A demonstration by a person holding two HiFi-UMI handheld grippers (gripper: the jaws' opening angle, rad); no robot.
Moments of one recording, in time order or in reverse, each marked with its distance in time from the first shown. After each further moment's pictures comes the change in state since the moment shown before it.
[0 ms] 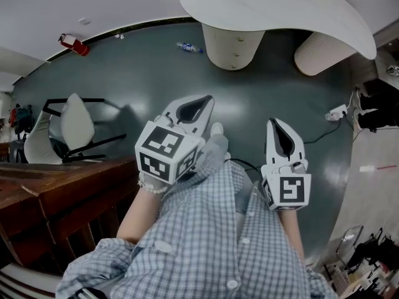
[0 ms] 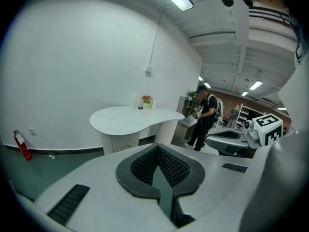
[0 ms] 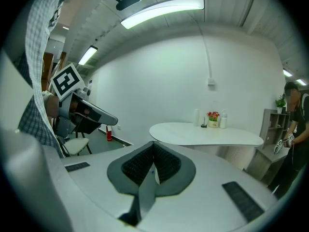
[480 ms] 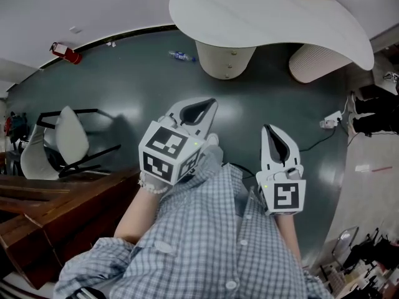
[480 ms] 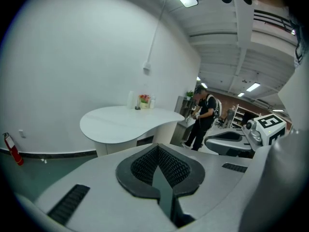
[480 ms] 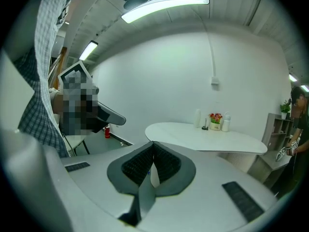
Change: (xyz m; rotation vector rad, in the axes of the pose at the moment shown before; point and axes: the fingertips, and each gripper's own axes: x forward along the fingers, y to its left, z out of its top) left arm 0.071 0.033 0.038 0.004 0.013 -0.060; right arm 0.062 -0.033 0.017 -0.040 0.006 0.010
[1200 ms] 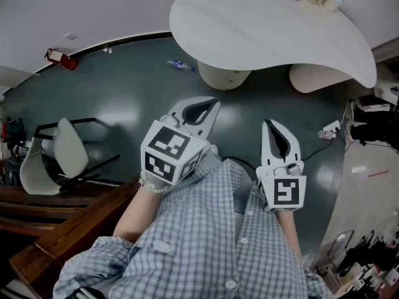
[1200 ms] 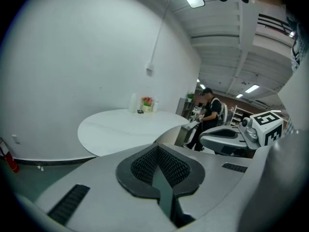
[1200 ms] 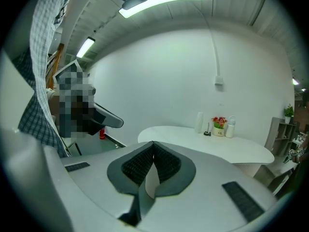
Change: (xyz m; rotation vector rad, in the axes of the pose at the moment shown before) left arm 0.050 0.088 0.041 0.005 -0.013 -0.030; right arm 0.115 -0.027 0.033 -0.017 0.007 -0.024
